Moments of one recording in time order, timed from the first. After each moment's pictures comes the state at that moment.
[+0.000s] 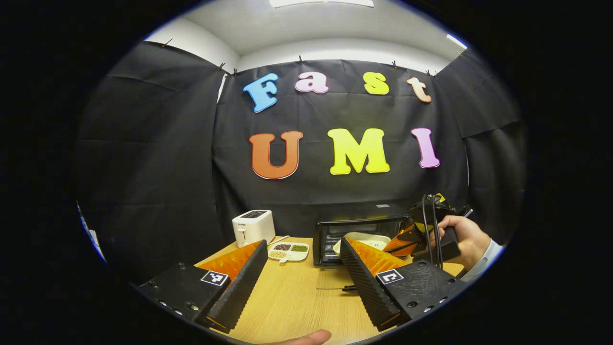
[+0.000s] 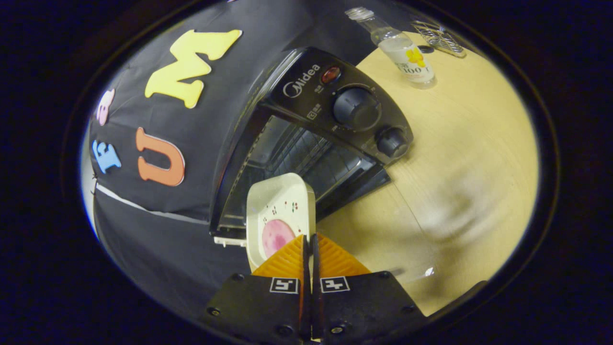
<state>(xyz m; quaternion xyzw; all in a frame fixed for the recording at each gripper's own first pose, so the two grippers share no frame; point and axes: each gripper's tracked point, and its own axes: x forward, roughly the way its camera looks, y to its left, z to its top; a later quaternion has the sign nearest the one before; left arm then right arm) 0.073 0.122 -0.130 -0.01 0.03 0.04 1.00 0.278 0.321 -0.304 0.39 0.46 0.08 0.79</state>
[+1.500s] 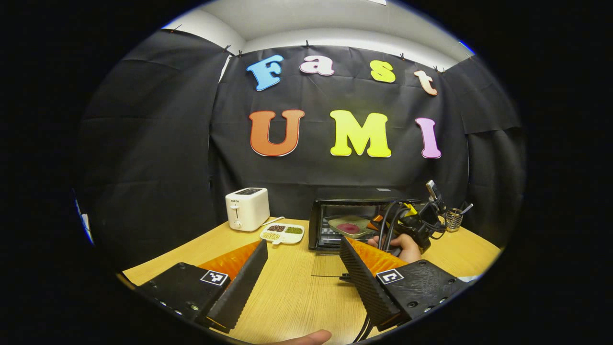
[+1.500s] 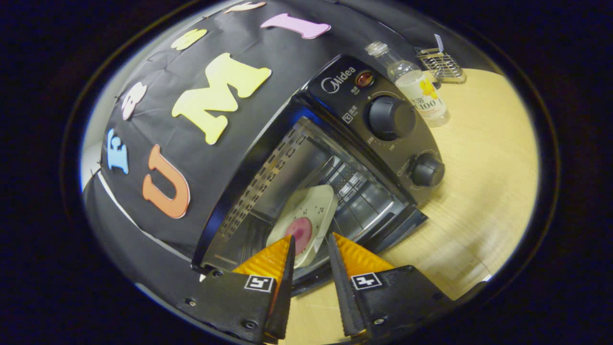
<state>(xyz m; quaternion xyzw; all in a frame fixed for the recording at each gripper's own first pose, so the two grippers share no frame) 0.082 0.111 -0.173 -0.04 0.08 0.02 1.00 0.326 0.344 -0.318 0.37 0.25 0.05 0.89</state>
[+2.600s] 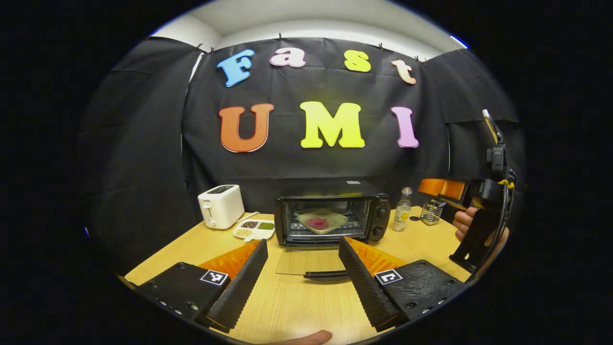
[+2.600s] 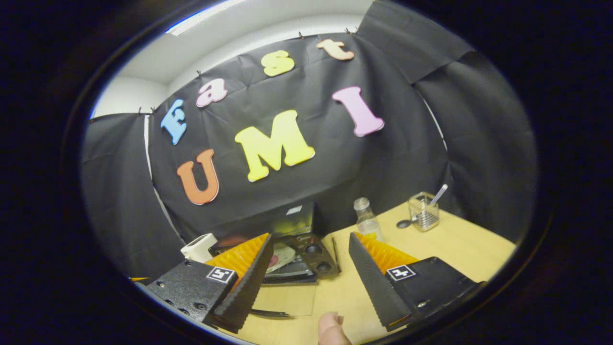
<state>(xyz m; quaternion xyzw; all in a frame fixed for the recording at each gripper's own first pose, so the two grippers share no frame) 0.090 0.020 -0.158 -0.02 0.12 -0.05 0.99 0.191 0.144 -0.123 0.13 0.06 0.08 0.99</state>
